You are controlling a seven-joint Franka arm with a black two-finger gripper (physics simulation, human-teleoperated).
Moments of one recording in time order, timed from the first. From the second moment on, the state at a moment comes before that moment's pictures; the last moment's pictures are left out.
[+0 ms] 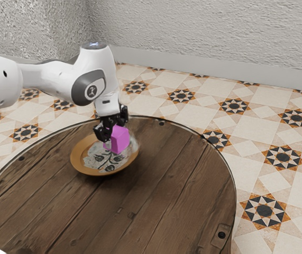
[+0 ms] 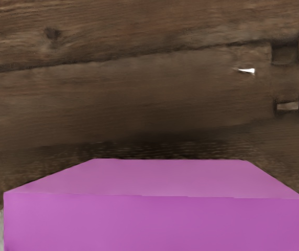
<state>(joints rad) -0.09 0.20 0.01 -1.88 0.05 2.14 1.55</state>
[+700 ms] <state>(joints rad) 0.00 0.33 0.06 -1.86 0.10 2.38 1.57</state>
